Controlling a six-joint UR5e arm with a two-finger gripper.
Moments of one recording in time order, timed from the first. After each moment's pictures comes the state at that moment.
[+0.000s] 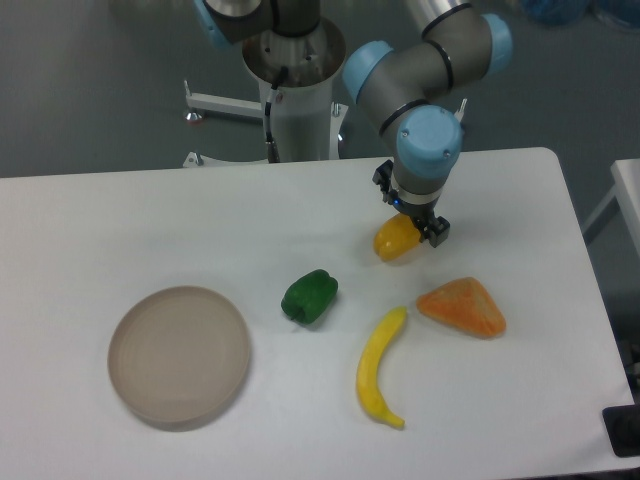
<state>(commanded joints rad) 2.36 -1.89 -1.71 -1.21 1.72 1.43</state>
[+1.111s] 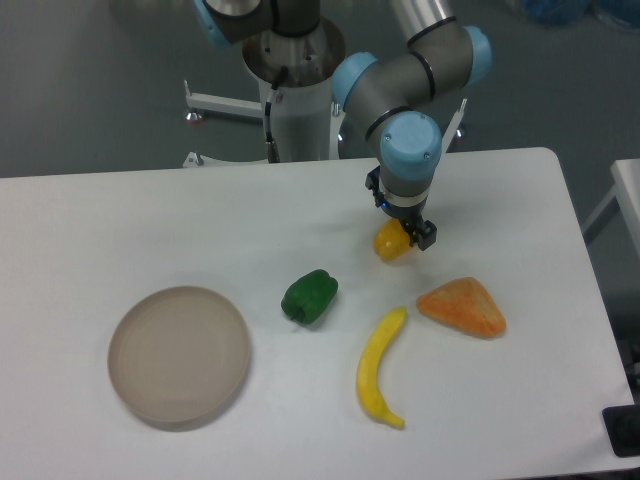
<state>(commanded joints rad) 2.36 -1.90 -1.75 -1.17 1.72 1.44</state>
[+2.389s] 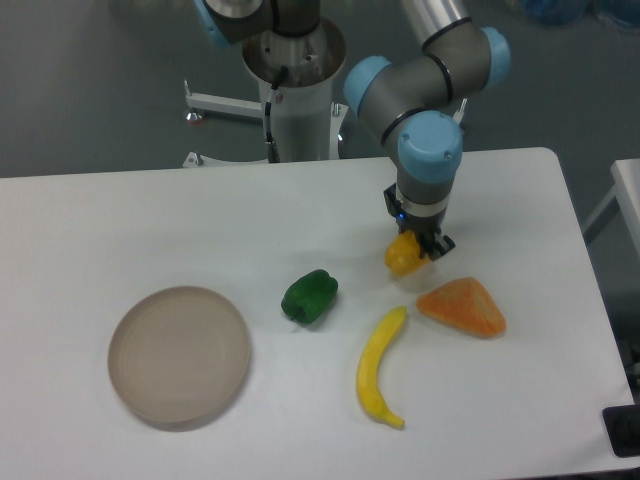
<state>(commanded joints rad) 2.33 -2.02 -1.47 -1.18 1.64 1.45</state>
